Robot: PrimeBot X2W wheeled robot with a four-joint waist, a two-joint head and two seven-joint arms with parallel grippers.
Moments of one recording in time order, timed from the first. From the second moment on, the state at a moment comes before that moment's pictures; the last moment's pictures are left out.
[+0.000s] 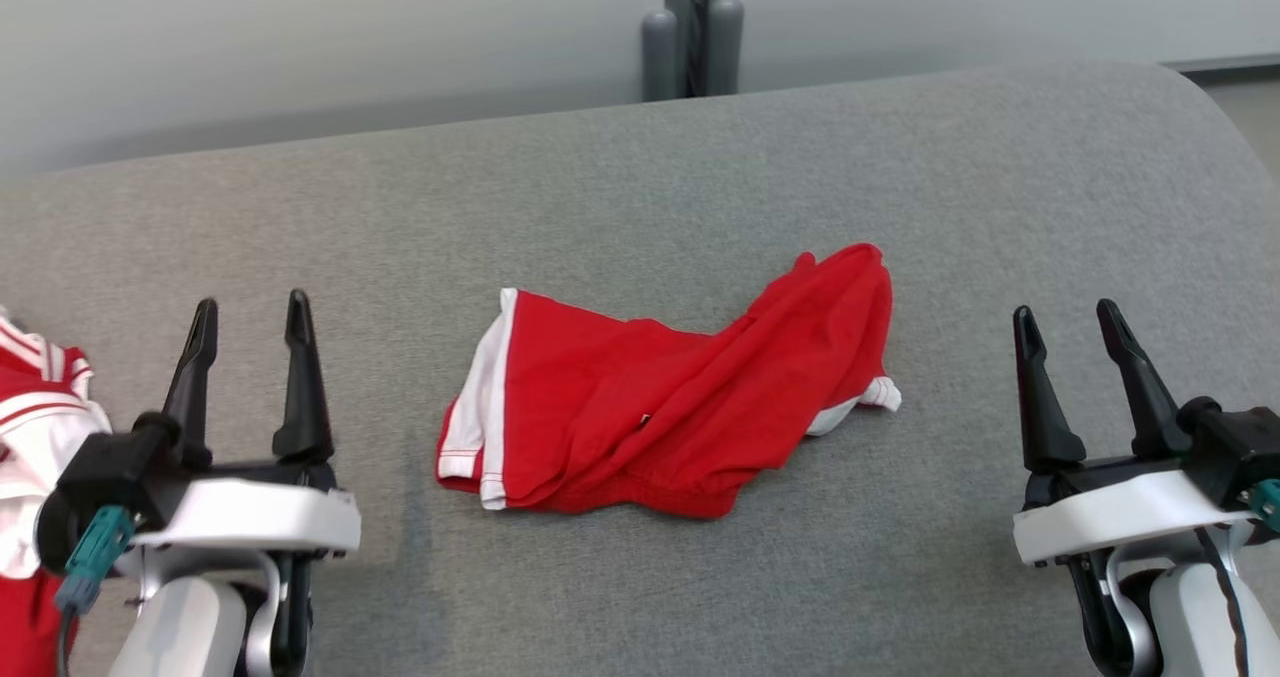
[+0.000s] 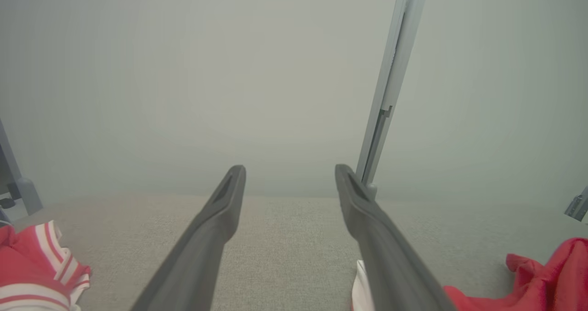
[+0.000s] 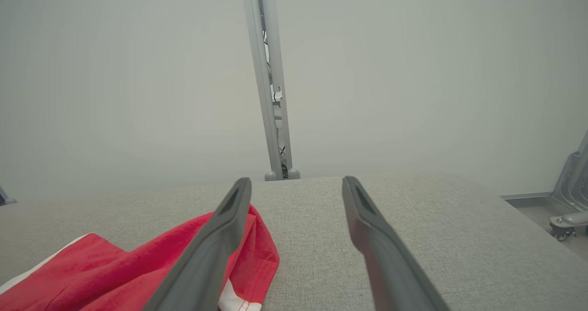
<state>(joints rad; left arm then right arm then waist) -0.19 0.24 -0.18 0.09 -0.44 0.19 -0.24 -0.19 -0.07 0.03 0.16 0.21 0.13 -0.21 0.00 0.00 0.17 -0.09</state>
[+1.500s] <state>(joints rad) 0.06 0.31 -0.22 -0.05 -0.45 0.25 -0.08 0.05 -0.06 0.00 -0.02 0.17 0.13 -0.04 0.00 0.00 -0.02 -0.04</state>
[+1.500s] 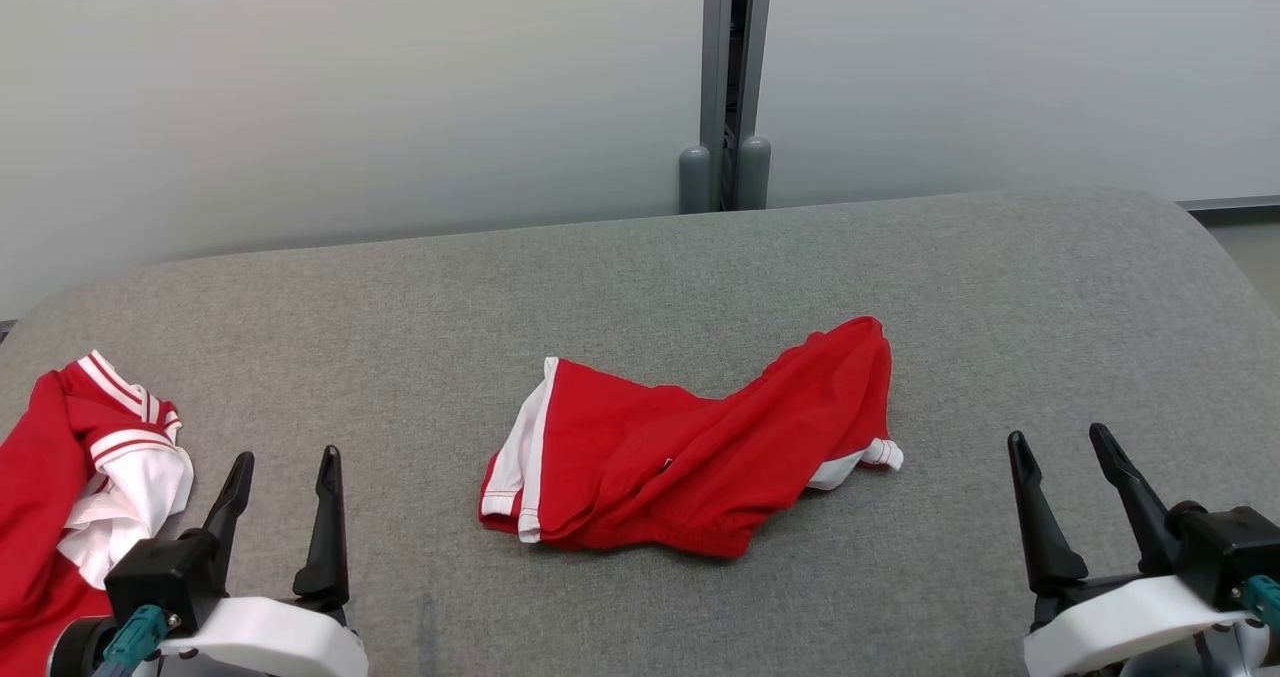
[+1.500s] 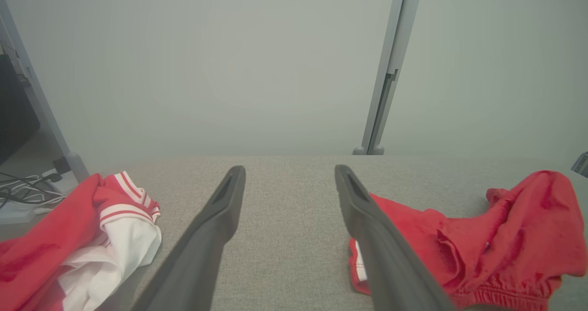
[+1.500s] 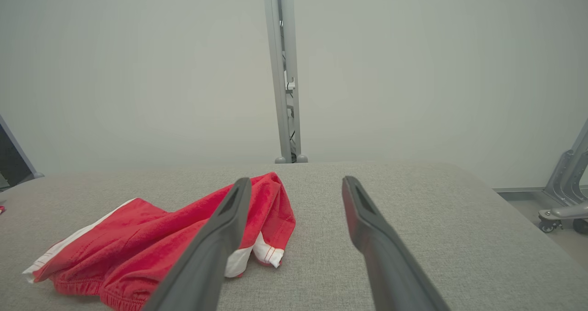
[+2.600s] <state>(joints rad) 0.02 0.31 -0.26 -0.04 -0.46 0.26 -0.06 -0.02 -0.11 0.20 -0.01 0.18 0.13 0.00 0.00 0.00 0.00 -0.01</state>
